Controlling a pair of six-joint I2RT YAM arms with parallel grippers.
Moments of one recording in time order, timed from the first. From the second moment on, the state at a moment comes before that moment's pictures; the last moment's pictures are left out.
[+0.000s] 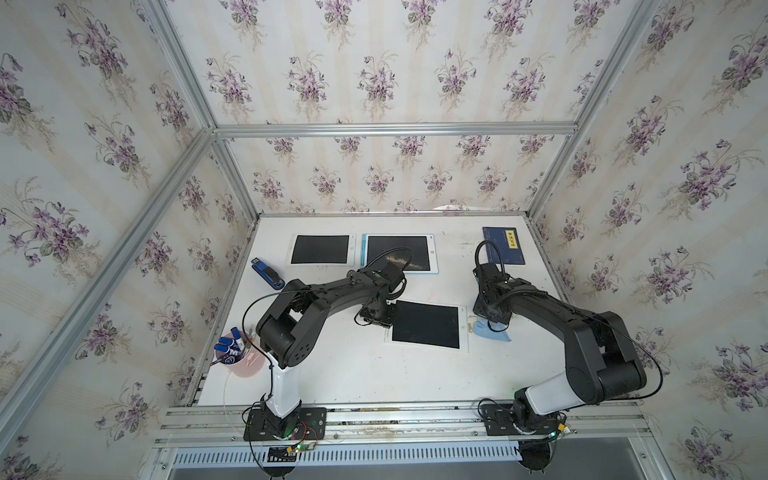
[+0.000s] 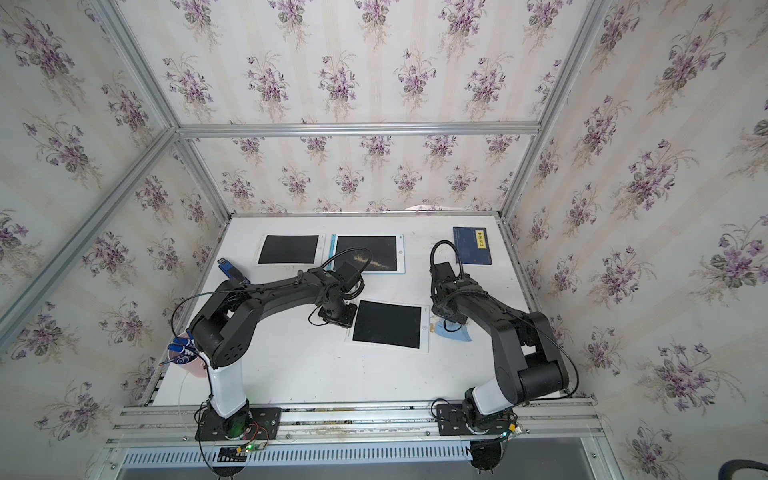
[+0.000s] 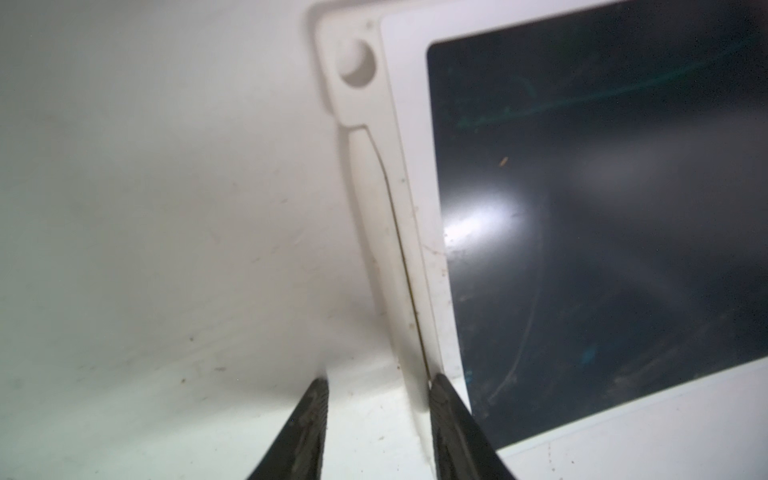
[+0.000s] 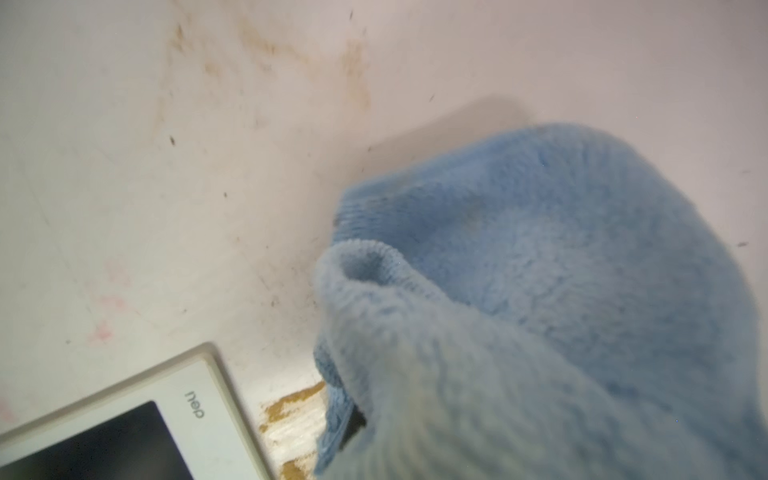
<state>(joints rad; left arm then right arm) -0.66 1.95 1.25 -0.81 0.08 -0.33 0.28 1.50 0.86 -0.69 0.32 0.72</state>
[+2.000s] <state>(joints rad) -0.65 1.92 1.21 -0.76 0.09 -0.31 0.68 1.57 1.03 -0.81 0.31 0.61</state>
